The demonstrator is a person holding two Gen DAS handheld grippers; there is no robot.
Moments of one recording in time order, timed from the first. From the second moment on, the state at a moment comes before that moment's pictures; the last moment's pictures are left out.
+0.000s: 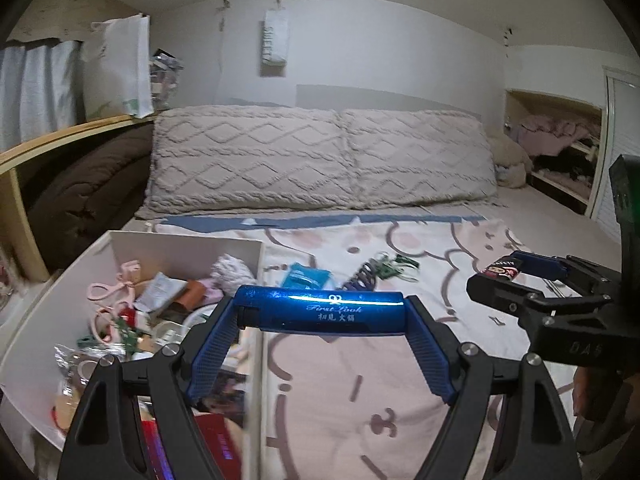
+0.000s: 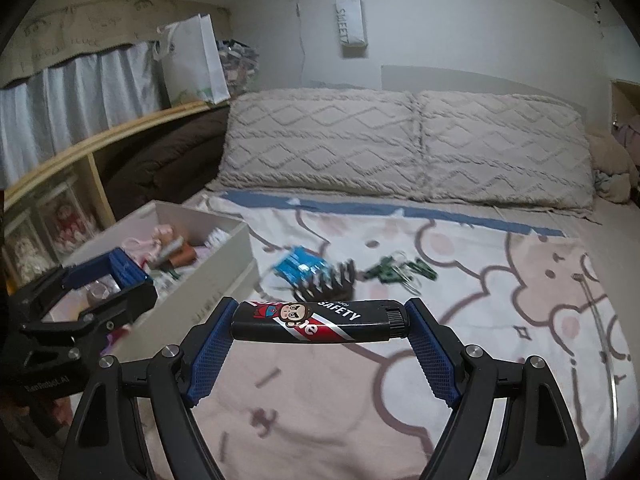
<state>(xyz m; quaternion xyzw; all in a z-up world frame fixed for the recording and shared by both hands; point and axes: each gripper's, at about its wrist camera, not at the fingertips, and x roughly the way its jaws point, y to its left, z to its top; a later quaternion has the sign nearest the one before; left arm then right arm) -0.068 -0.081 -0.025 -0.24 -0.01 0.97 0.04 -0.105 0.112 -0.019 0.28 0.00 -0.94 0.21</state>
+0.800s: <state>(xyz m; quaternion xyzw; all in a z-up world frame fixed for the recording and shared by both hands) -0.044 -0.187 0.002 -0.19 -0.06 0.98 -0.06 -0.114 0.020 0.004 0.27 -0.01 -0.92 0.27</state>
